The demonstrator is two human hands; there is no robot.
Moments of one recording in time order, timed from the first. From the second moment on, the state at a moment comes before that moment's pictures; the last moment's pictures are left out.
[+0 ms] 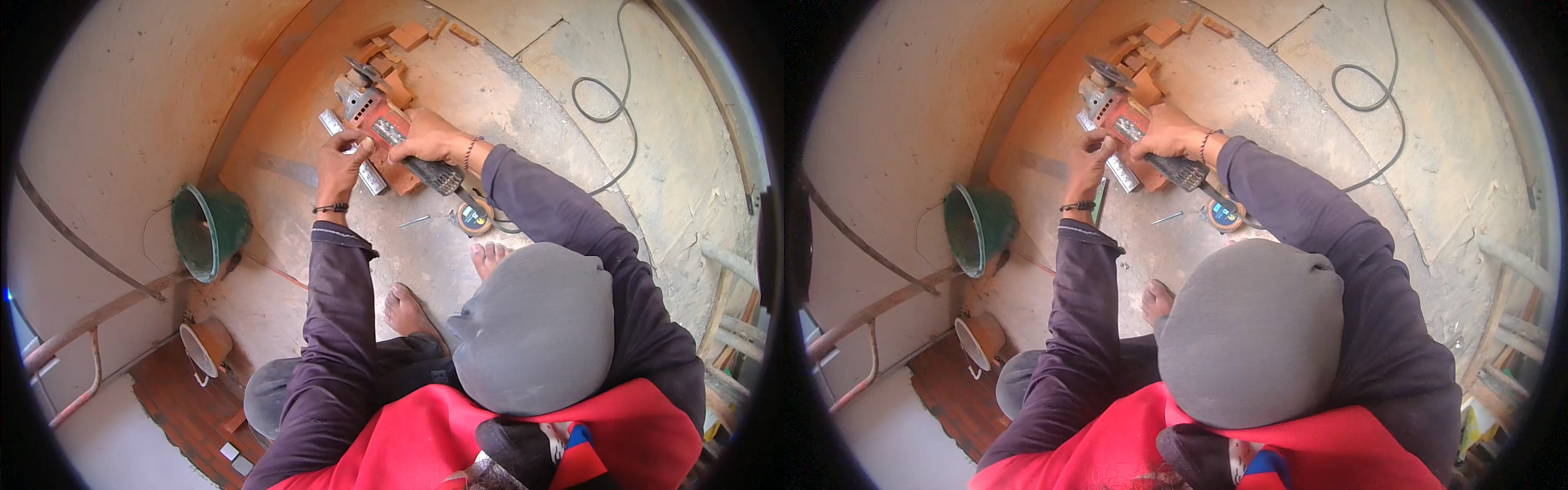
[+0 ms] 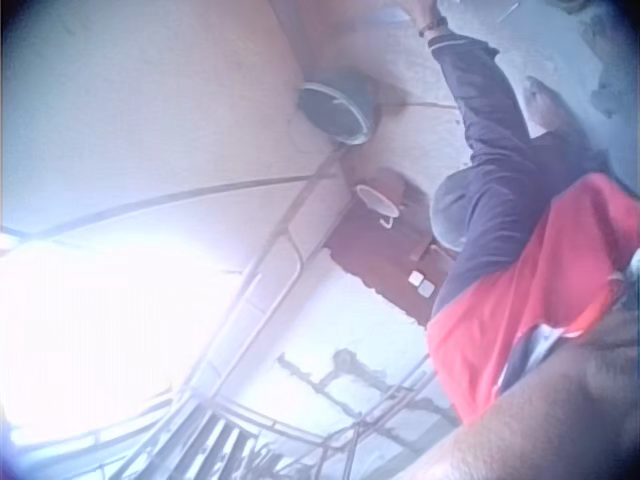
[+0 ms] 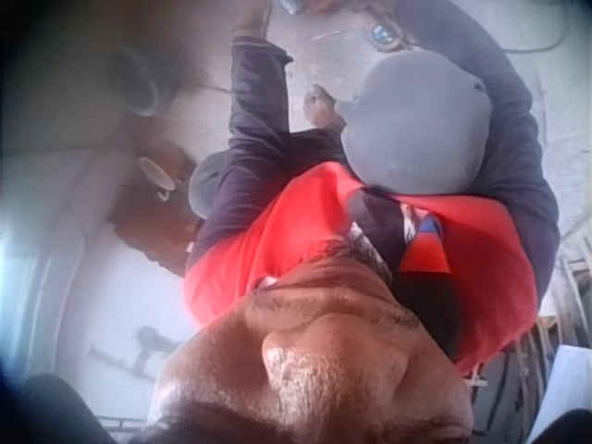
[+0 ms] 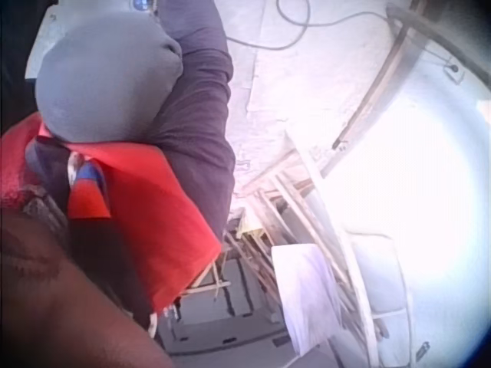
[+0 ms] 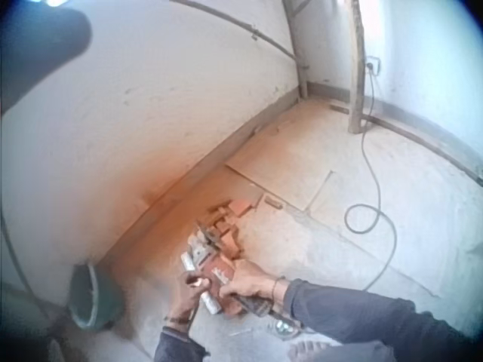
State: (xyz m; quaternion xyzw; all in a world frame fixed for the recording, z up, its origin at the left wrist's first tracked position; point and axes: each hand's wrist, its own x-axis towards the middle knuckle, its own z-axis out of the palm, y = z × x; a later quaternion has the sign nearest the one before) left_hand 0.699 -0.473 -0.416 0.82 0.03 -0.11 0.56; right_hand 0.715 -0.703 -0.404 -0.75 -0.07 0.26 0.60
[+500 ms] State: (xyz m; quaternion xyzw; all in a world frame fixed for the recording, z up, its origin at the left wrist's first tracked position) left_hand 0.736 -0.481 -0.429 0.96 -0.09 0.06 0.25; right_hand 0.727 -0.702 -0.416 -0.77 -0.08 0.29 0.57
